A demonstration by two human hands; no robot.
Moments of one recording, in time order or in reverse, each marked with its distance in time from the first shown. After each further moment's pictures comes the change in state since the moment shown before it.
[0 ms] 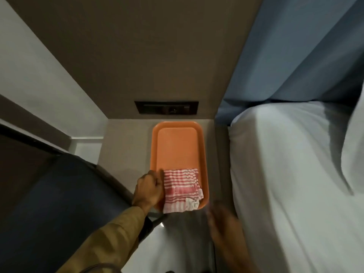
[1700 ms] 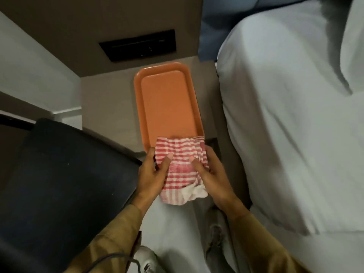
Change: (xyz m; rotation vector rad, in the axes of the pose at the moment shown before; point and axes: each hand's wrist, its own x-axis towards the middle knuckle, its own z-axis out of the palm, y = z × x) left_hand -0.103 -0.061 0.065 -0.535 -0.105 0.161; right_hand -0.021 0.066 0.079 0.871 -0.055 -0.014
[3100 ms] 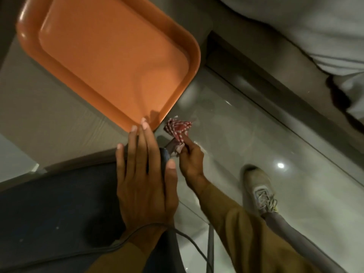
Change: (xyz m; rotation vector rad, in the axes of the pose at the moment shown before) left_hand 0.057 -0.106 -0.081 1.342 -0.244 0.887; right_hand 0.094 0.225 0.197 0.321 0.742 0.351
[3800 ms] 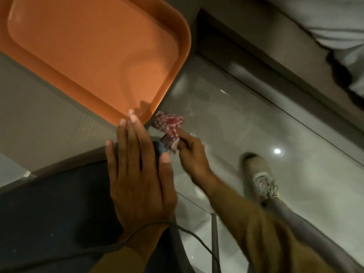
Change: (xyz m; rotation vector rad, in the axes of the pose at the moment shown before) left_hand -0.003 -0.001 0.002 -0.024 0.028 0.003; right_hand -0.025 -0.025 -0.025 0.001 -0.179 -0.030
